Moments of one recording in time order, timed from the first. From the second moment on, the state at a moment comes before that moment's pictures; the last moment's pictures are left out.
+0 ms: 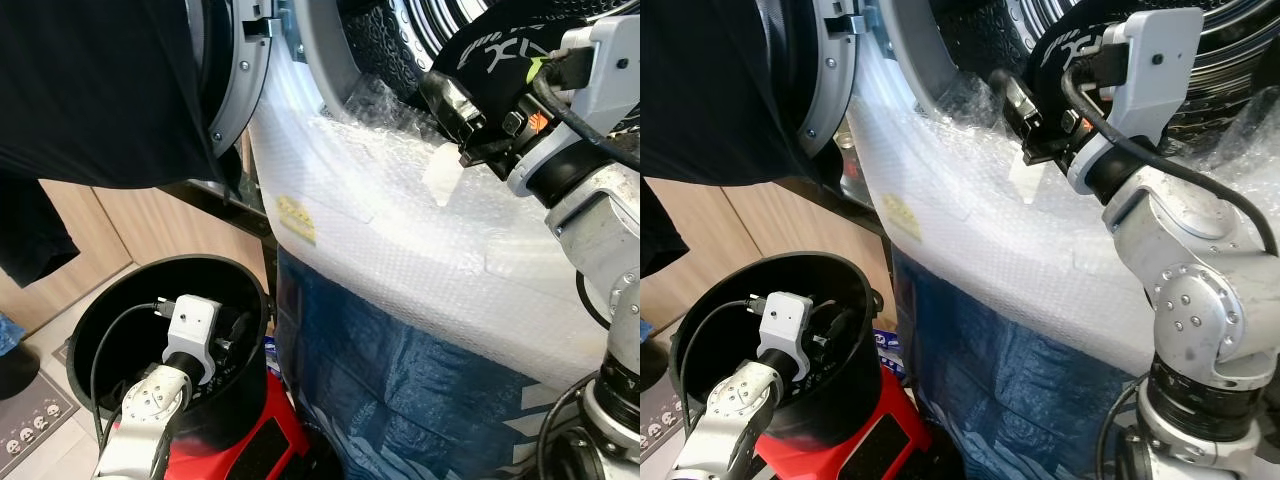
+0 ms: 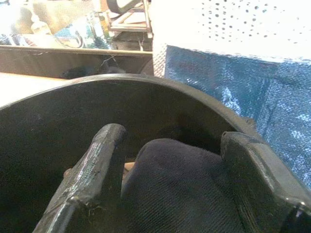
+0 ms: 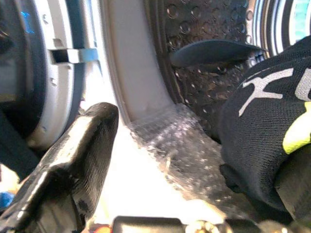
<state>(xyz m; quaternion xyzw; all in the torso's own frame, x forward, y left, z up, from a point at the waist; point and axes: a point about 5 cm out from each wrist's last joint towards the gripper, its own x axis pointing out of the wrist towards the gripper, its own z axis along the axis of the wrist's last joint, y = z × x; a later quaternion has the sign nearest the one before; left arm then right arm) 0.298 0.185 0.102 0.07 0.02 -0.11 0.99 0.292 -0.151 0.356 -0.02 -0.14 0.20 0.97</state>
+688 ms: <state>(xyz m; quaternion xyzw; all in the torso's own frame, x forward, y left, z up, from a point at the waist) 0.300 0.186 0.105 0.07 0.01 -0.10 0.99 0.290 -0.154 0.347 -0.06 -0.14 0.20 0.97</state>
